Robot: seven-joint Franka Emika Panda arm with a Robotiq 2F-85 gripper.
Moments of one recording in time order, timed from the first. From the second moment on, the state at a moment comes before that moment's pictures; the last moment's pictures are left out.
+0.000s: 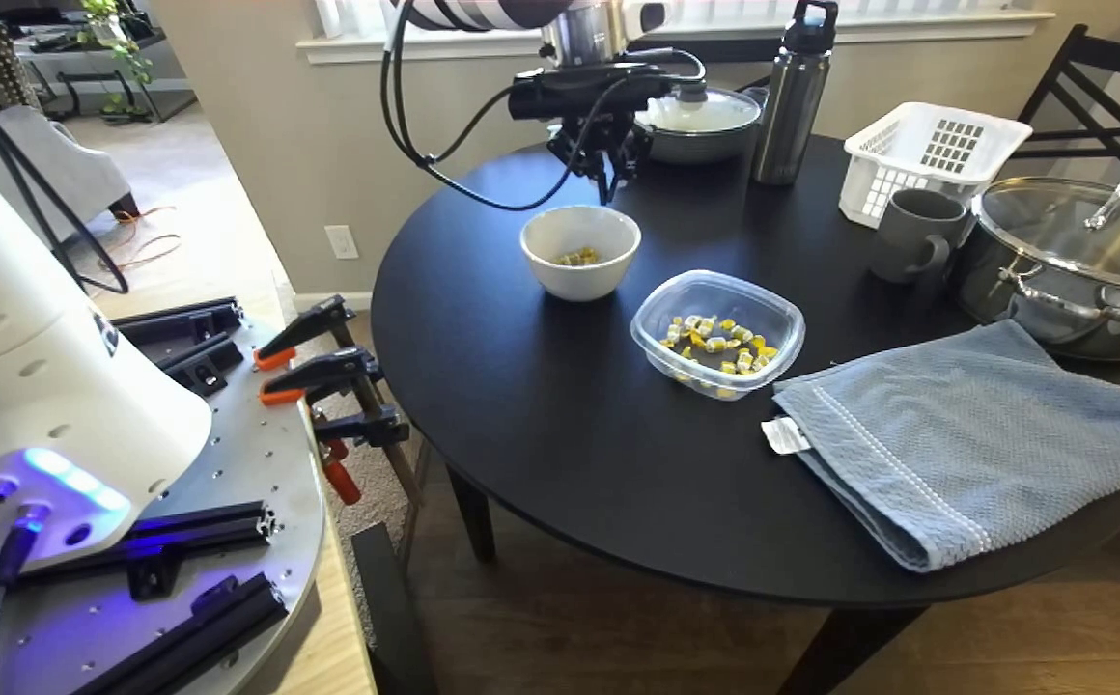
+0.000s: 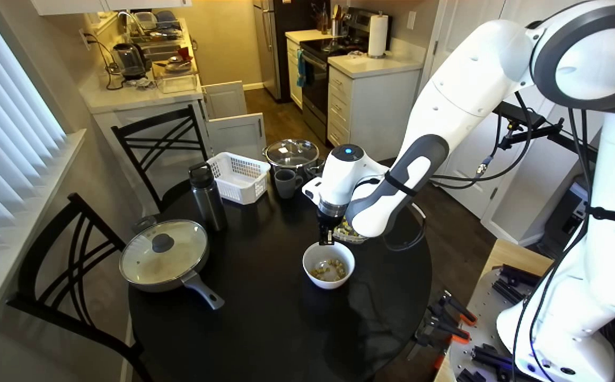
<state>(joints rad) 0.04 0.36 0.13 -2.35 -0.25 2.89 -0.39</state>
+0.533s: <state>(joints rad) 0.06 0.40 0.10 -2.36 -0.26 2.85 -0.39</state>
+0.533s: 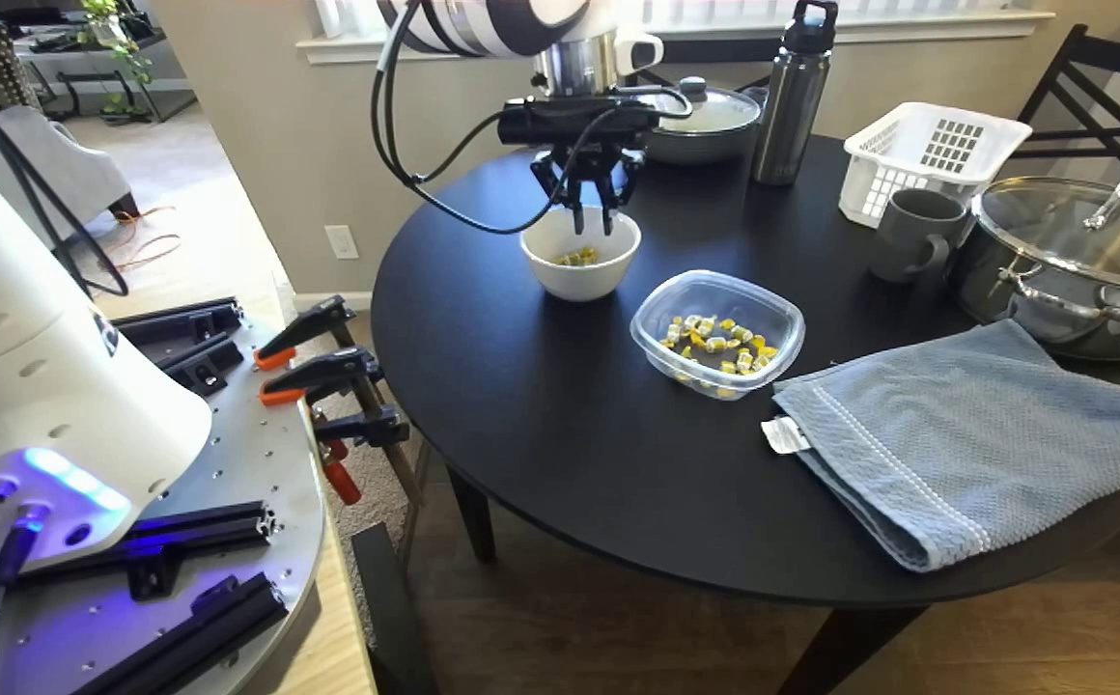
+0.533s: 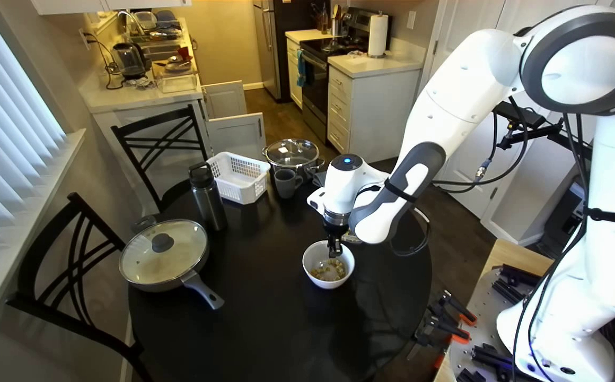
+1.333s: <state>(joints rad) 0.07 0.54 0.12 -2.30 -0.26 2.85 -0.39</state>
